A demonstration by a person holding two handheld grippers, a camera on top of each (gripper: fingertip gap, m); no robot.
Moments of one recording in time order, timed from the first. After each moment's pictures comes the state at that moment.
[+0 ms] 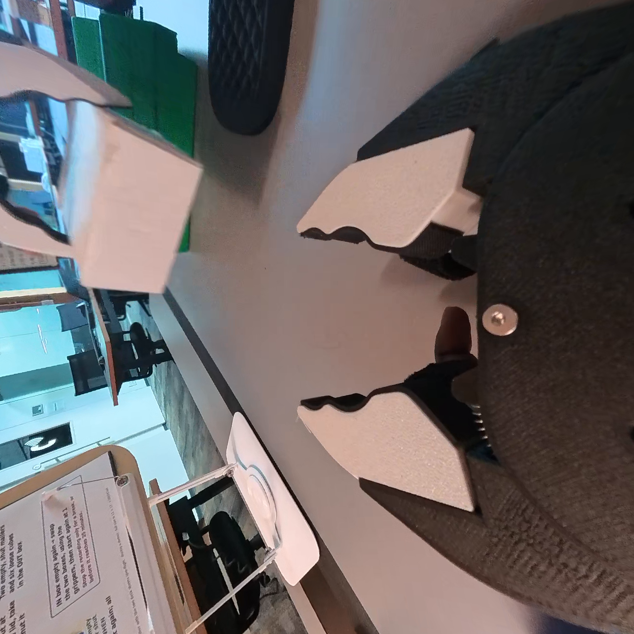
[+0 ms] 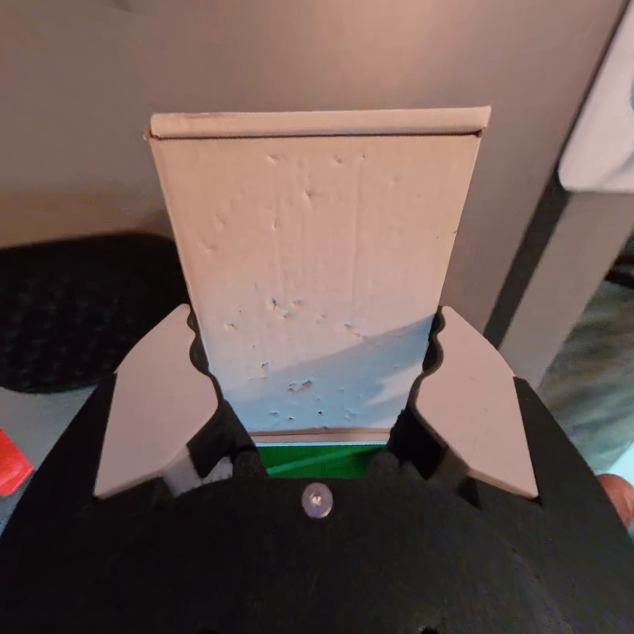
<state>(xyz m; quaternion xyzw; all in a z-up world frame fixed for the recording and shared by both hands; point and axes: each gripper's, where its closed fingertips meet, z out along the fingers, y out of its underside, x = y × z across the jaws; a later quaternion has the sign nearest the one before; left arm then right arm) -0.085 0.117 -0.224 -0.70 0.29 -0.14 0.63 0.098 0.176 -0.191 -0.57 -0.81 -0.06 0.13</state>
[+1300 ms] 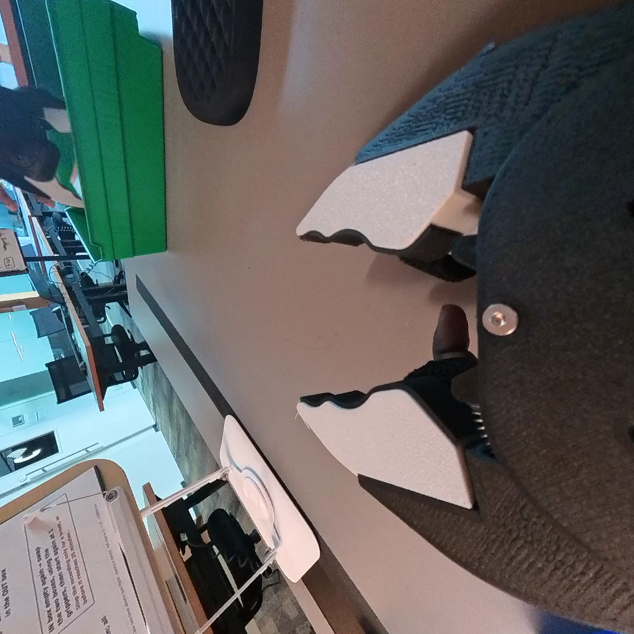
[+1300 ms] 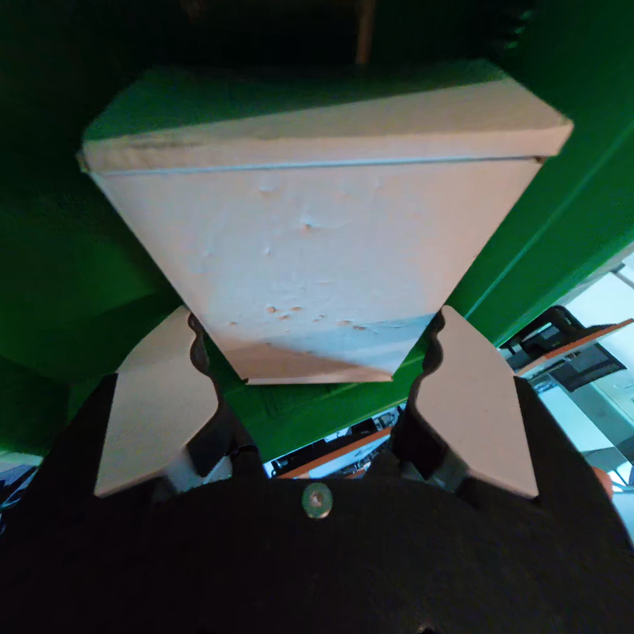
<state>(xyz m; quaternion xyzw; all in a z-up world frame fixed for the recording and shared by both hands) -0.082 0.118 -0.235 -0.71 0.32 -0.12 0.62 0.366 0.313 -0.263 -0.60 -0.75 -0.27 0.04</state>
